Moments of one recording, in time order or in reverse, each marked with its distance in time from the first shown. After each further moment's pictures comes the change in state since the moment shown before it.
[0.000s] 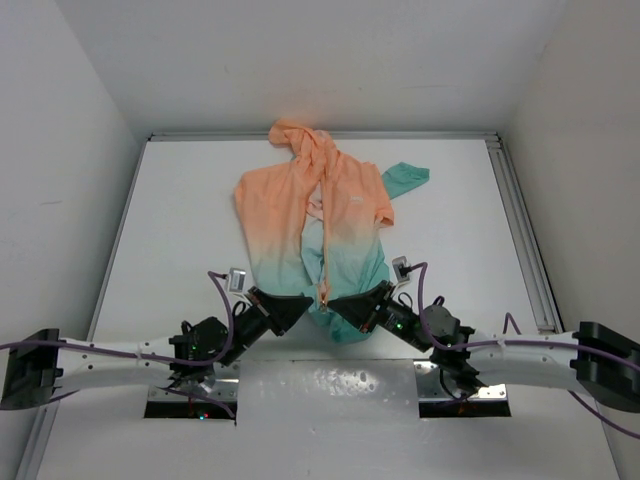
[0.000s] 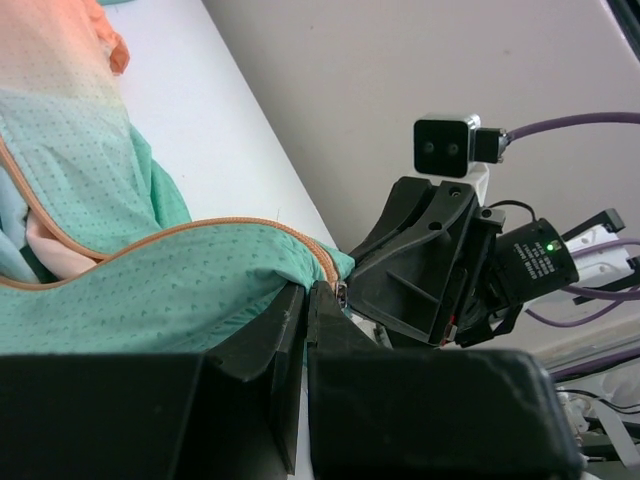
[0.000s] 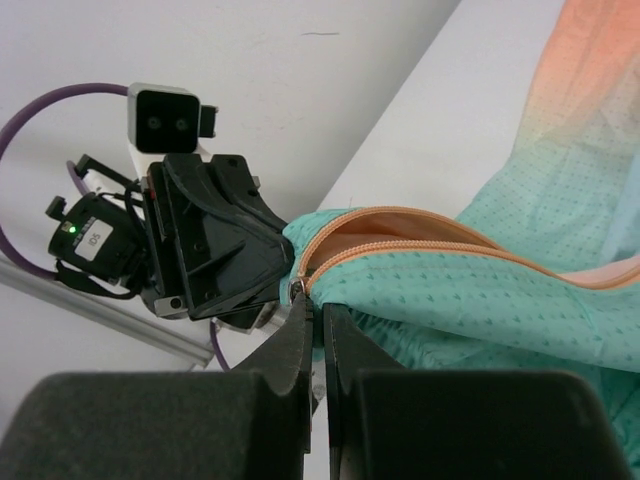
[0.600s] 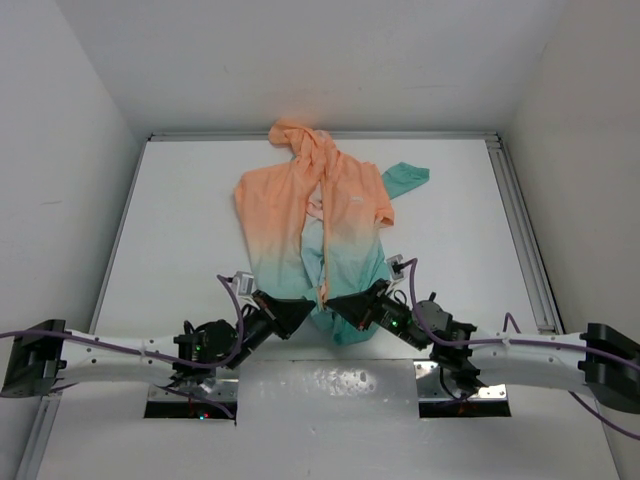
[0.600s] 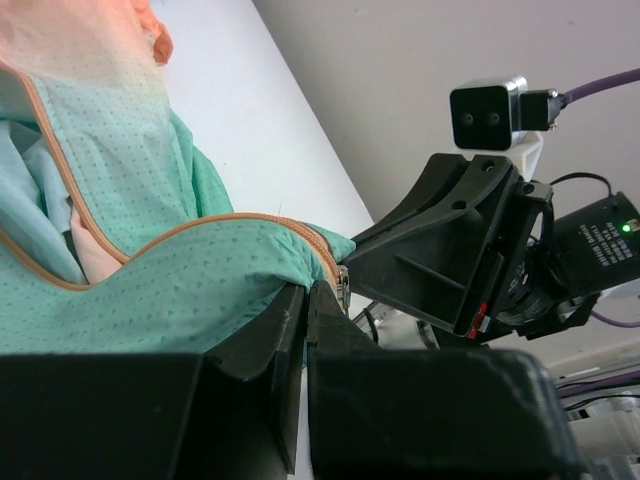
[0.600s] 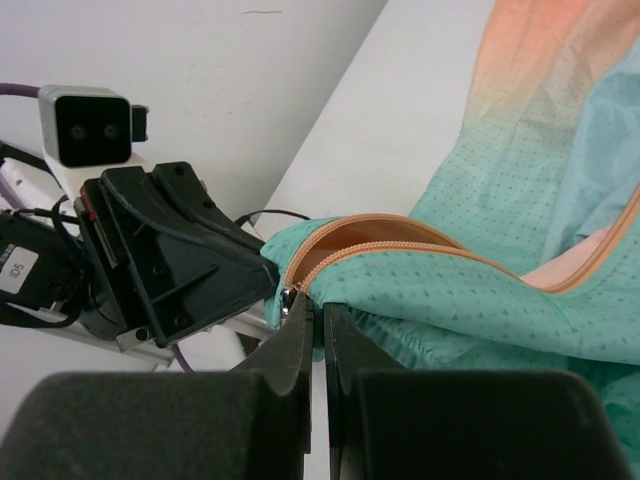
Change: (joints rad) left arm -0.069 0.048 0.033 -0.056 -0.106 0.042; right arm 0.003 -0.032 0.068 -0.227 0.051 -0.002
